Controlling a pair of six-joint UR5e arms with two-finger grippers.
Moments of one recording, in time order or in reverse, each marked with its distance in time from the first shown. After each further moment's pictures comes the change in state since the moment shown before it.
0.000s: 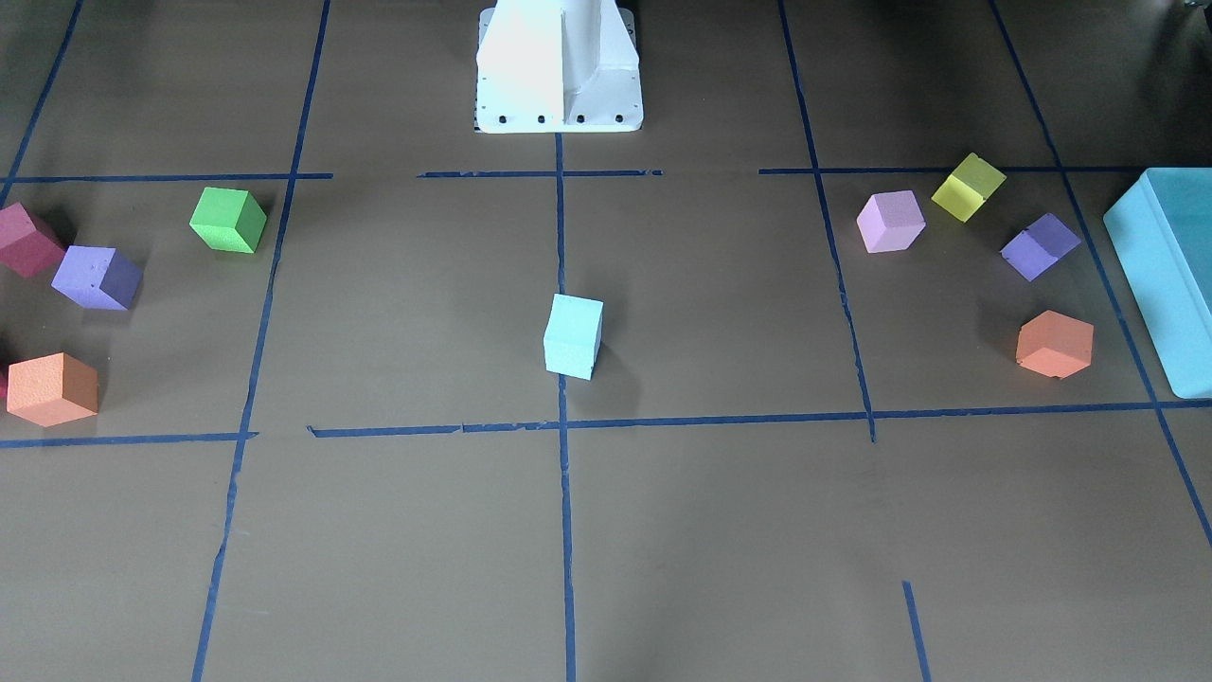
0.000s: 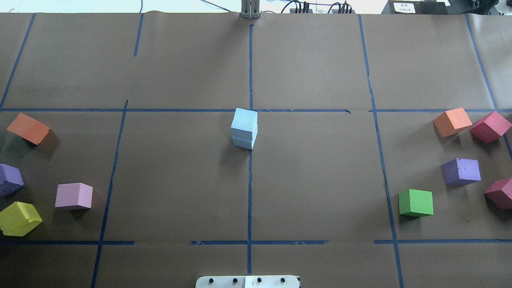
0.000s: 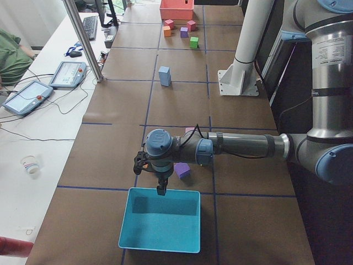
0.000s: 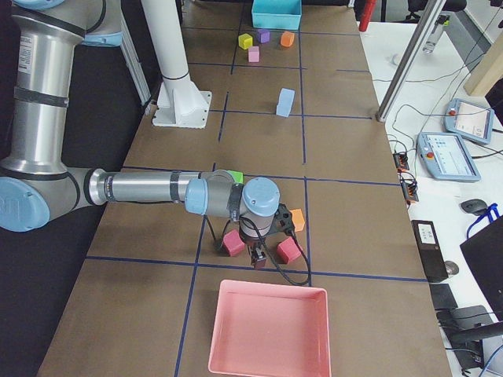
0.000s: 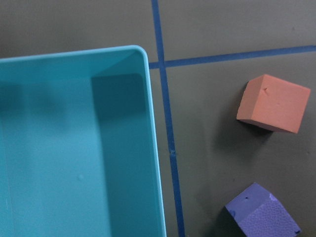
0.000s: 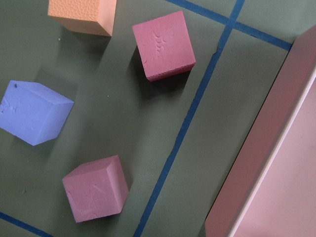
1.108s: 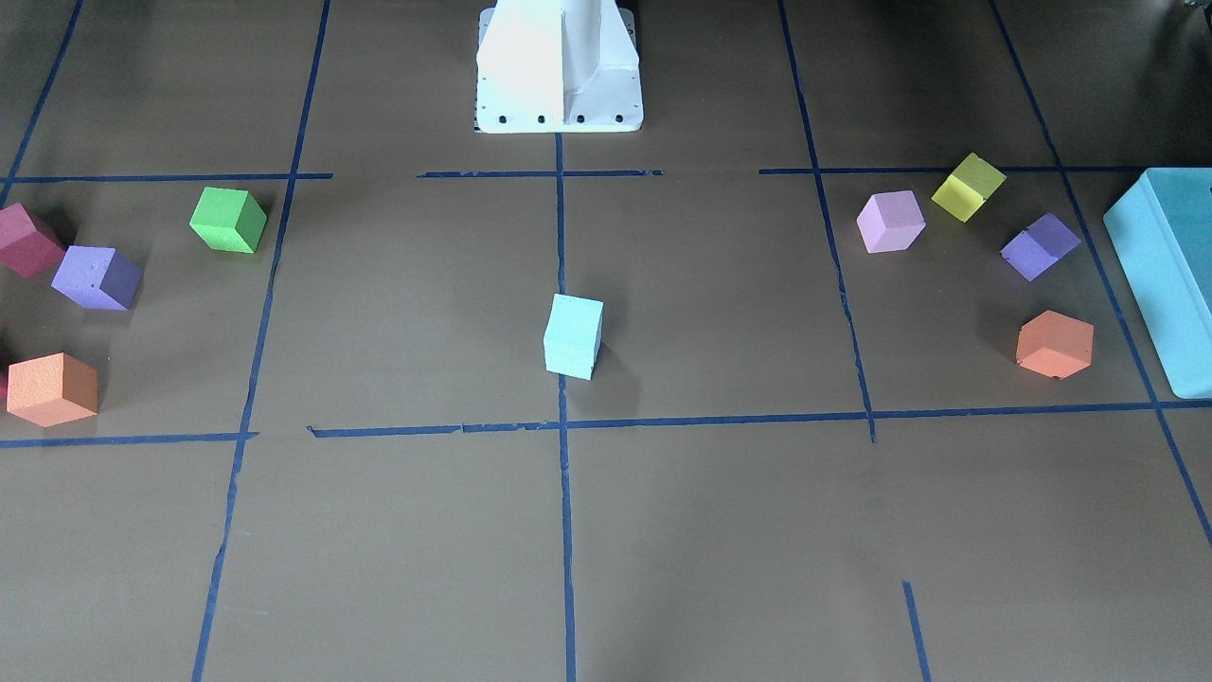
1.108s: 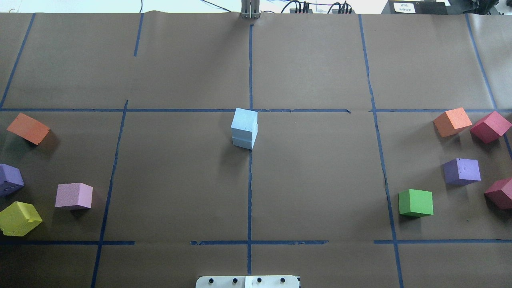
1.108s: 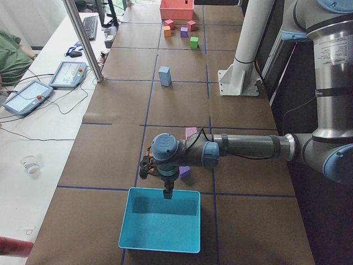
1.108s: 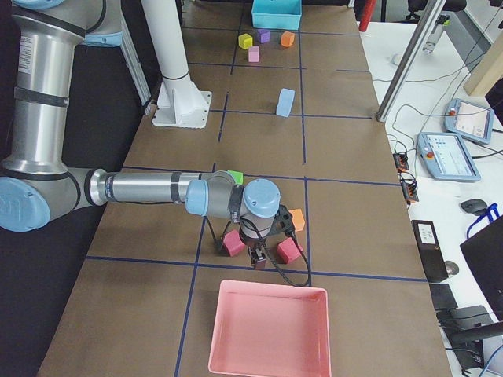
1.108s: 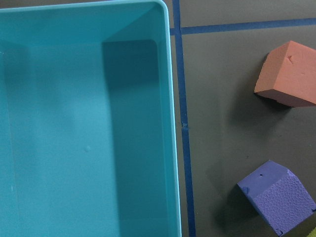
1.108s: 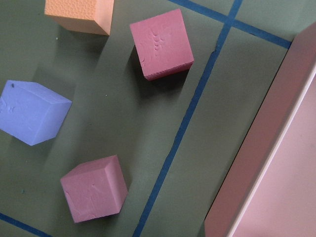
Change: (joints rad) left arm 0.002 0.027 -0.015 0.002 0.002 0.001; right arm 0.000 0.003 -0.009 0.000 0.000 0.001
